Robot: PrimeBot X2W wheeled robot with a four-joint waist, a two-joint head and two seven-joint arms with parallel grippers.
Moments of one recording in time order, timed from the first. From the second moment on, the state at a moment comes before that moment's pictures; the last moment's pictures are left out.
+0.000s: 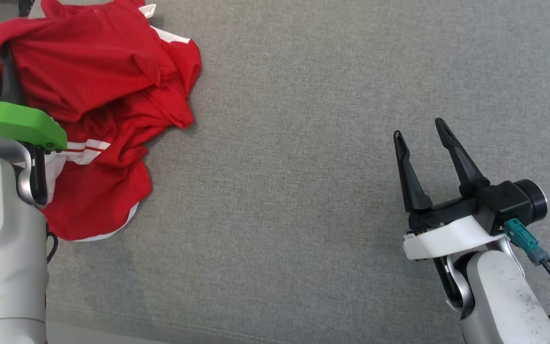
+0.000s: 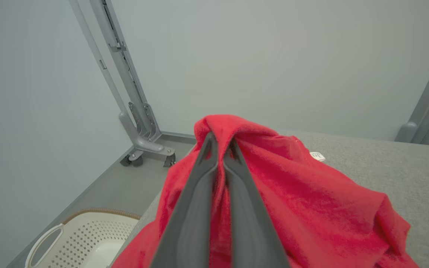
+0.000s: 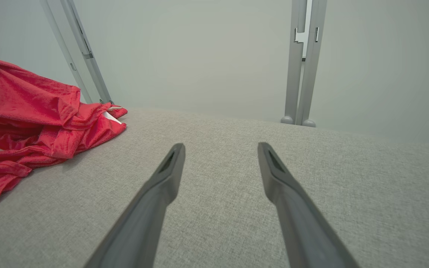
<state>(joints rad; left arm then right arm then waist) -0.82 0.24 0.04 0.79 -0.23 -0.07 -0.26 -0.24 -0.08 0.13 0.06 0.06 0.13 -0.26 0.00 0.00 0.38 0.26</state>
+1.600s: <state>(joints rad) -0.77 0.05 -0.30 0.22 -0.23 -0.07 -0.17 -0.25 -0.05 0.13 0.03 0.25 0.13 -0.26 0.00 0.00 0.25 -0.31</state>
